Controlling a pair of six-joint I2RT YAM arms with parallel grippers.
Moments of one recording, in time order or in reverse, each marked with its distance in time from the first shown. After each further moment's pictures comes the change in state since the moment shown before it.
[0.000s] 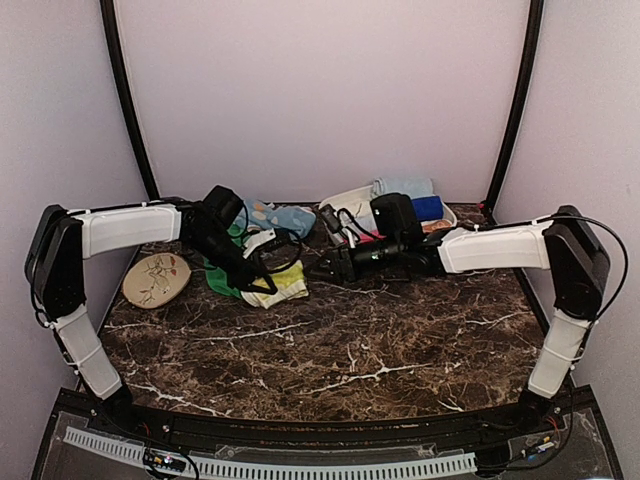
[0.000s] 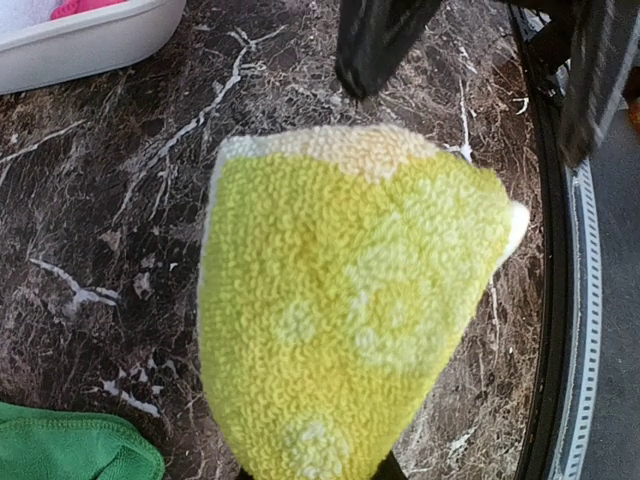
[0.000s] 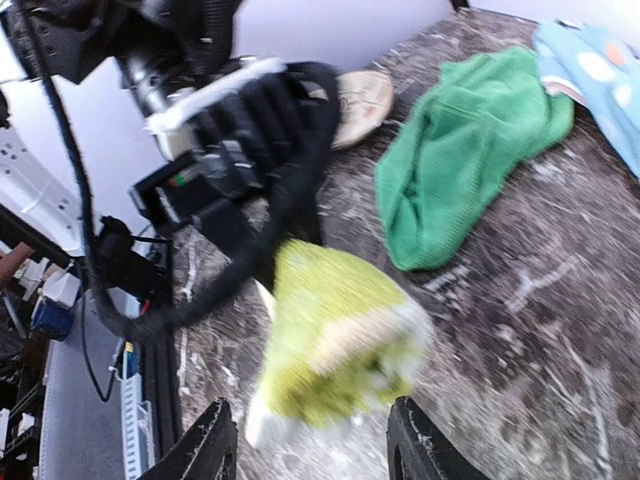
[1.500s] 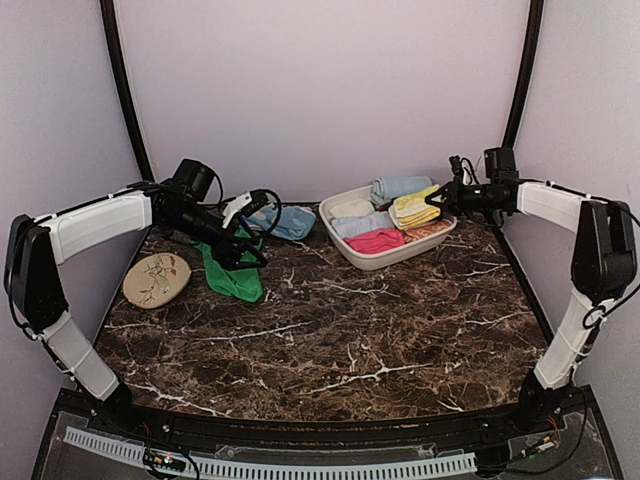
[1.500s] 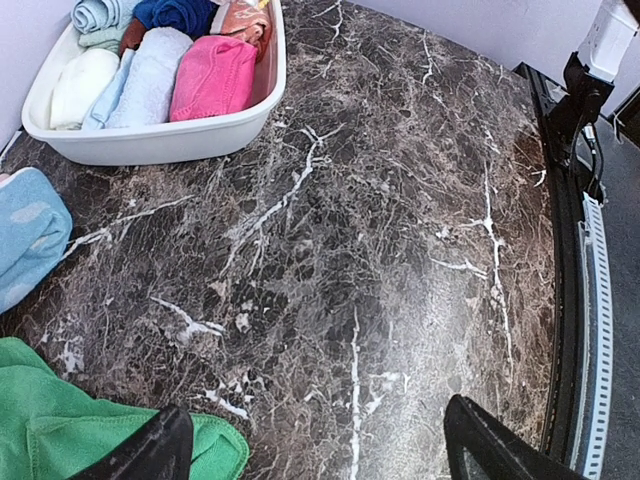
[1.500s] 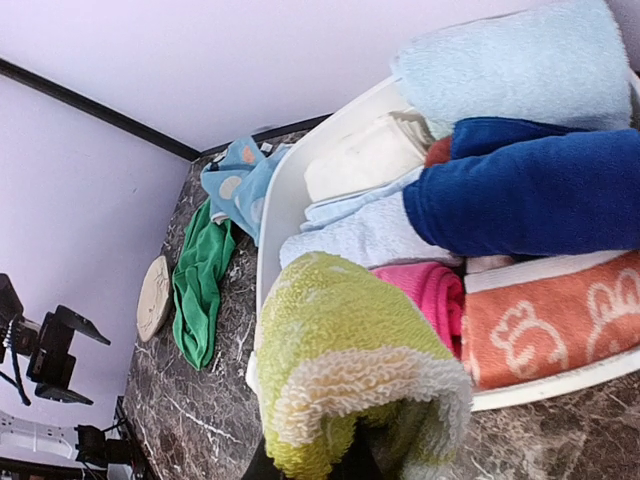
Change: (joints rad) left arm 0.091 -0.127 0.040 0.047 0.048 -0.041; right arm -0.663 -0.028 0.198 -0.357 -0.104 0.140
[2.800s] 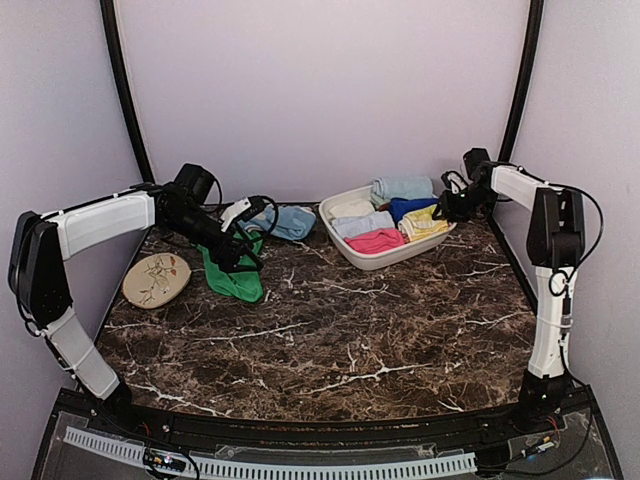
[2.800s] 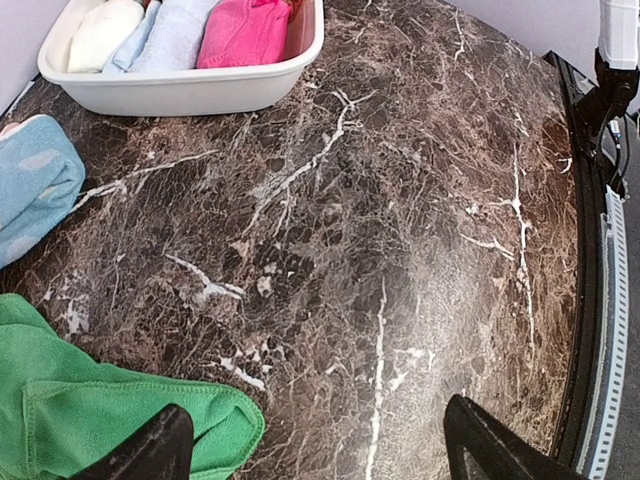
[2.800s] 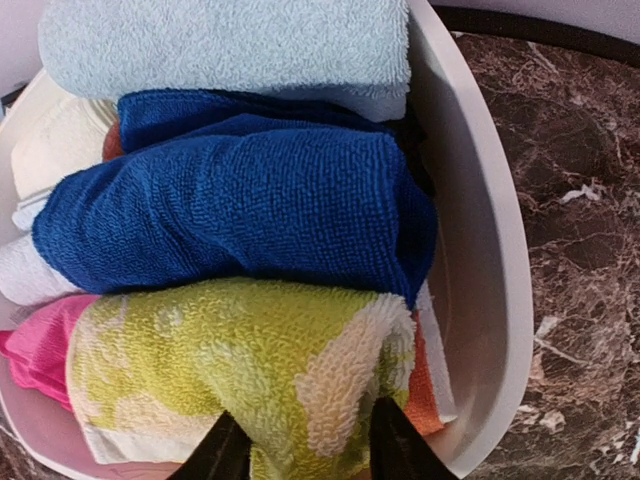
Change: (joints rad) left arm 0.032 0.034 0.000 -0.029 -0.054 0.007; right arm -0.048 0.479 0.608 -0.542 0.392 -0.366
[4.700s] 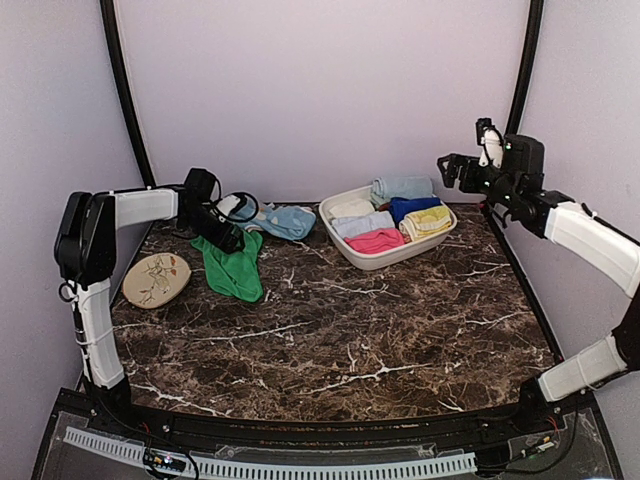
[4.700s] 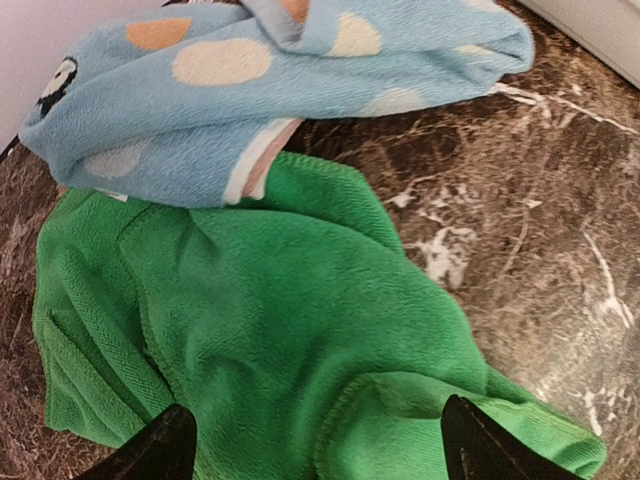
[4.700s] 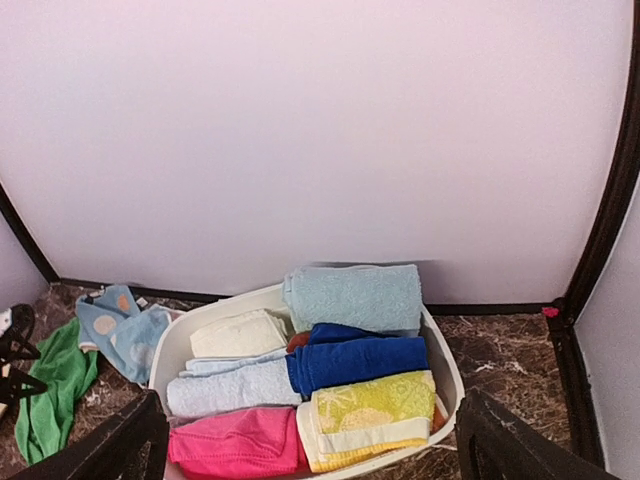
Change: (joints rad) left arm 0.150 0.363 0.216 0.172 -0.454 -0.159; right arm 0.222 -0.892 -0.809 0.746 0.363 0.091
